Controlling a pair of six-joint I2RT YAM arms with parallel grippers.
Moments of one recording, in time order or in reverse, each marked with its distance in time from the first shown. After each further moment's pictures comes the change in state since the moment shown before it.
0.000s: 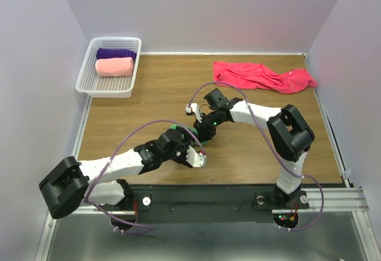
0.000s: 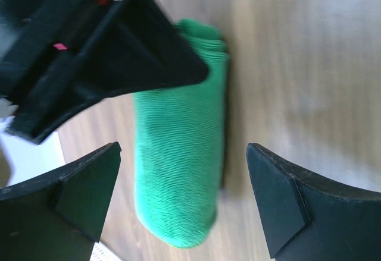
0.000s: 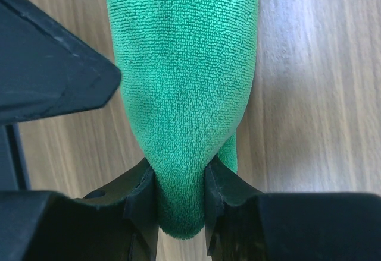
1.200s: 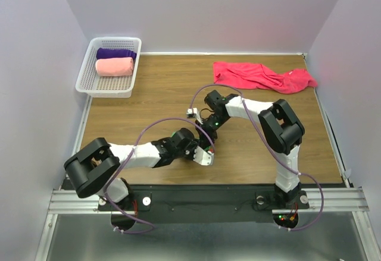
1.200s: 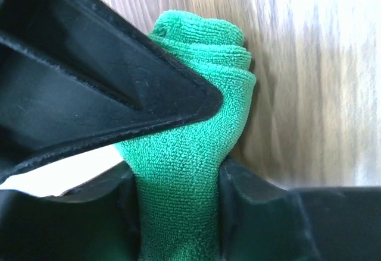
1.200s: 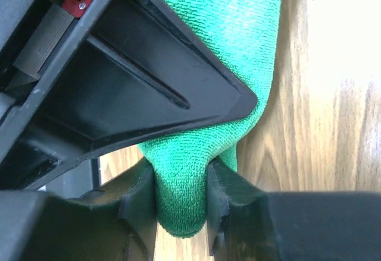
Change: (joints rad) left arm -0.004 0.296 0.067 0.092 -0.019 -0.041; right arm -0.033 0.132 0.117 -0.293 -0.265 -0.117
